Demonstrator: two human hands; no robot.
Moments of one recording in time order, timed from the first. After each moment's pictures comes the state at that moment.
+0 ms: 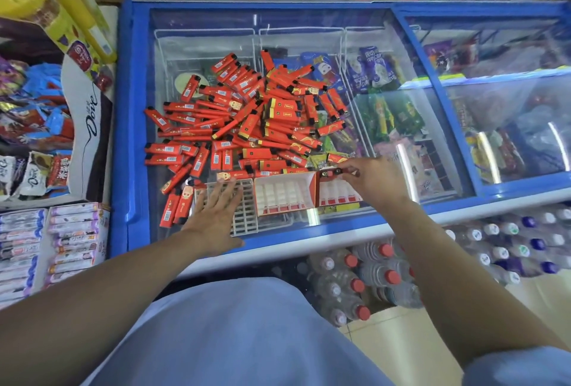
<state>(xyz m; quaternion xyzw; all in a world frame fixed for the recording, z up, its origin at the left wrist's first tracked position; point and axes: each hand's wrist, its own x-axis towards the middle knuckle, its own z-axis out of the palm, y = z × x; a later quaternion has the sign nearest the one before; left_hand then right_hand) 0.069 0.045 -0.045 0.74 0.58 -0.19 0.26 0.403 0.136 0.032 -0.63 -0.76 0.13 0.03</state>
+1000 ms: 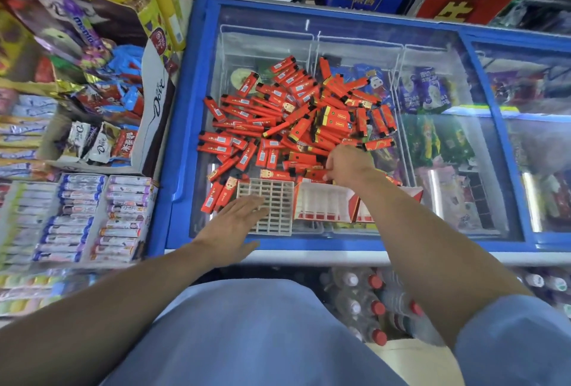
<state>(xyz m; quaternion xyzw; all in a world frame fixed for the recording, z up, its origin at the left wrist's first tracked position) 0.034 0.001 -0.041 0.77 0.58 -0.04 0.26 0.266 0.205 0.001 -0.60 -0.76 0.16 -0.18</state>
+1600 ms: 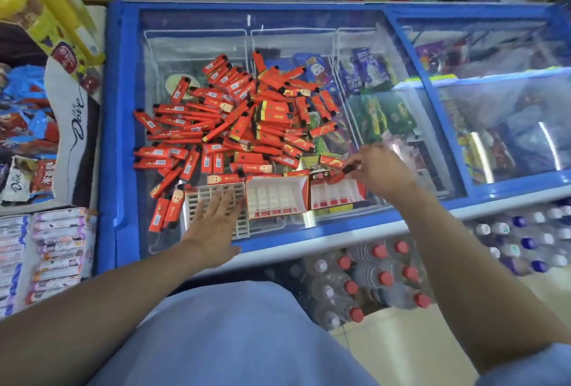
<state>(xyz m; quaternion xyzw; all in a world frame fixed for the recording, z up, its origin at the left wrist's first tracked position) 0.093 0.037 -0.032 0.74 0.59 -0.21 0.26 0.426 0.166 0.052 -0.60 -0.77 0.19 -0.04</state>
